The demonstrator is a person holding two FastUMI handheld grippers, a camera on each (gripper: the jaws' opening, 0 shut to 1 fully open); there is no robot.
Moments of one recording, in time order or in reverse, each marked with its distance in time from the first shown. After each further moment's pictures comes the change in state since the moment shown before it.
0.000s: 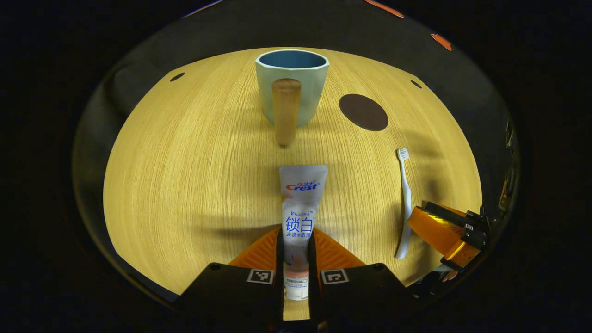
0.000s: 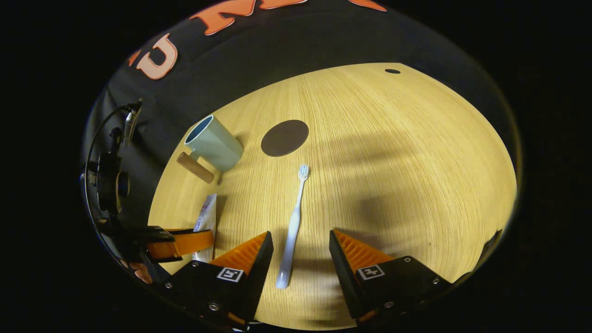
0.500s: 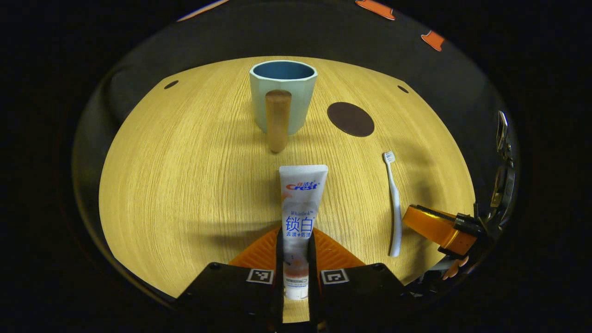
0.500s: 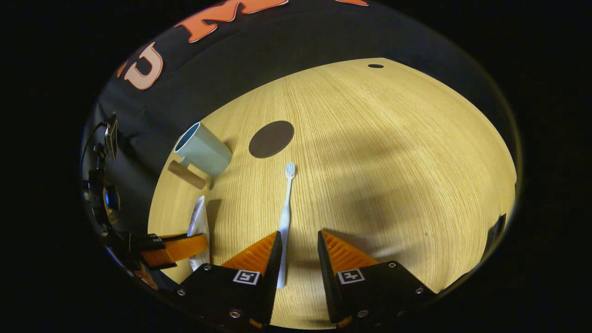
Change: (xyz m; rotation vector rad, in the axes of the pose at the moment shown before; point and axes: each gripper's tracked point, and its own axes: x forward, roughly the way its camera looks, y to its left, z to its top) left arm -0.004 -0.004 0.008 0.039 -0.105 -0.066; right arm -0.009 -0.014 -0.014 0.024 -0.024 -0.013
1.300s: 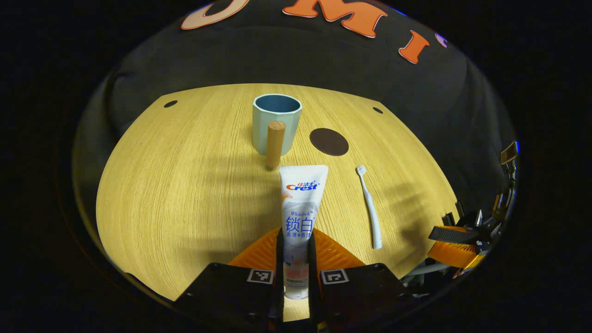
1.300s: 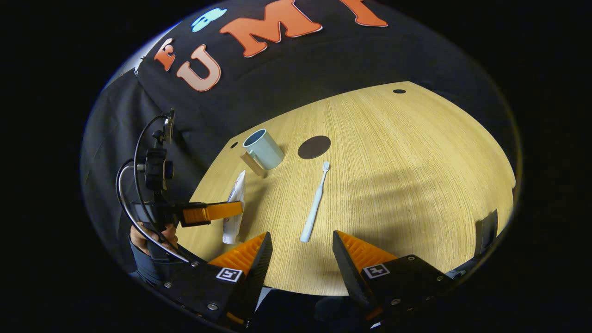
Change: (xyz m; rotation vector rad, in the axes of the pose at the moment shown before) left arm -0.048 0.000 0.003 -0.005 -0.205 -0.106; right arm -0.105 0.020 -0.026 -0.100 -0.142 0.234
